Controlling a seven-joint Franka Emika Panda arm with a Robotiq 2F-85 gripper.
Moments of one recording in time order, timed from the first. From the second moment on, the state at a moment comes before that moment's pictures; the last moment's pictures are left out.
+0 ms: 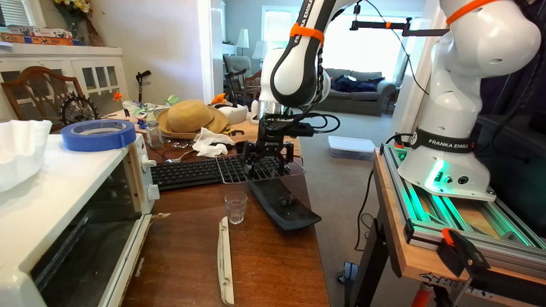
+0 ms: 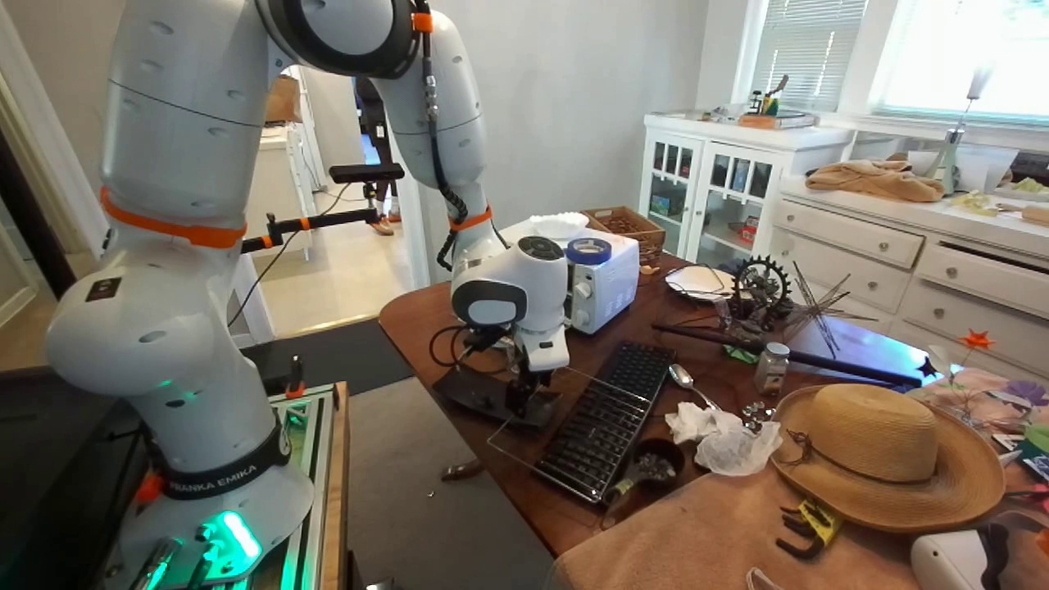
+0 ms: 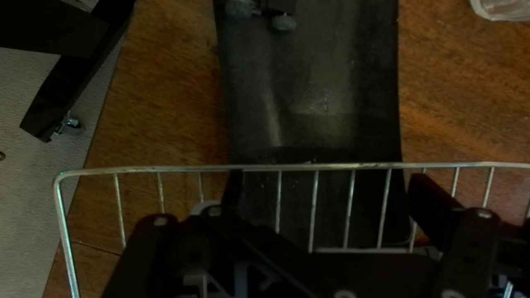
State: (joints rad) arm 0.09 0.40 0.18 -2.52 0.44 2.96 0.67
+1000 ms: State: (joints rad) arm 0.11 0.40 0.17 -2.52 0.44 3.00 0.64
